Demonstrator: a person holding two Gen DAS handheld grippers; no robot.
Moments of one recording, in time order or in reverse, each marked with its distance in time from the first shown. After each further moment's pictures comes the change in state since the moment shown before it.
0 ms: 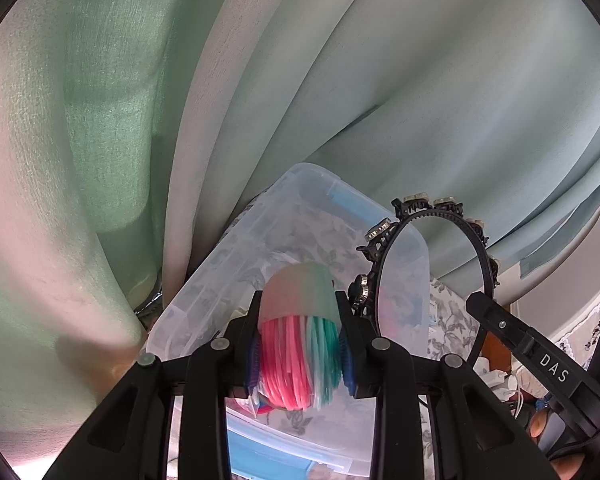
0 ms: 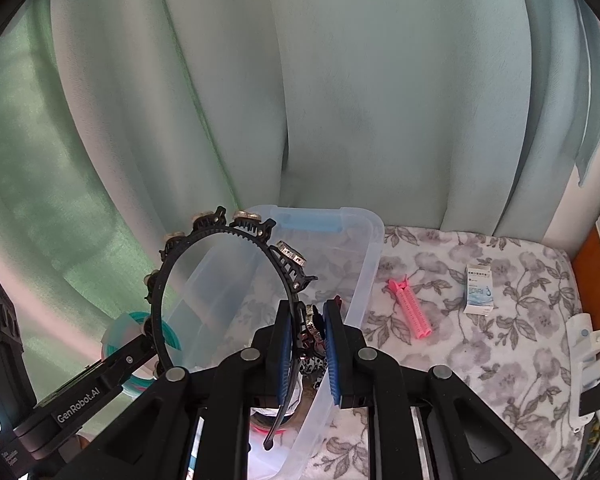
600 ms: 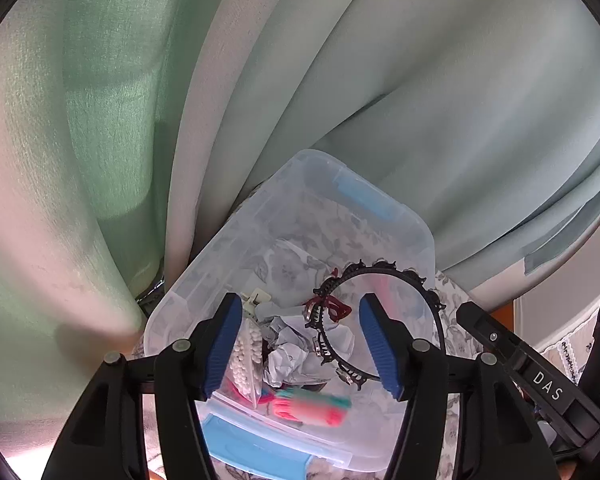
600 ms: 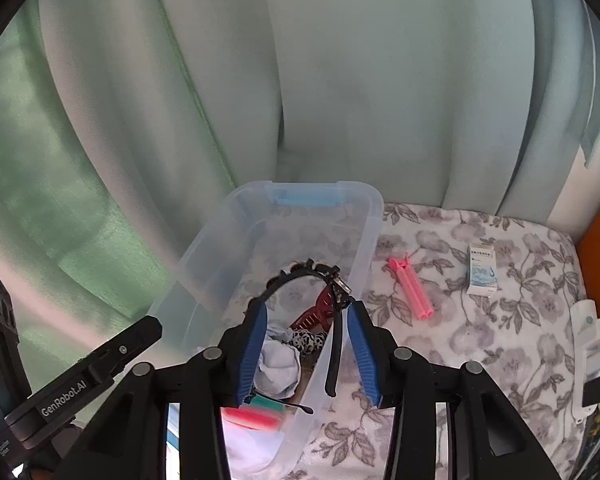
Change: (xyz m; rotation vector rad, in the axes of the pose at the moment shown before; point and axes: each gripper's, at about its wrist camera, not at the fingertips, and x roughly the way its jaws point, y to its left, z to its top) left arm 0.007 -0.001 -0.001 -0.020 0.038 0.013; right arm 0.010 -0.009 -0.009 0.019 0.068 -0.002
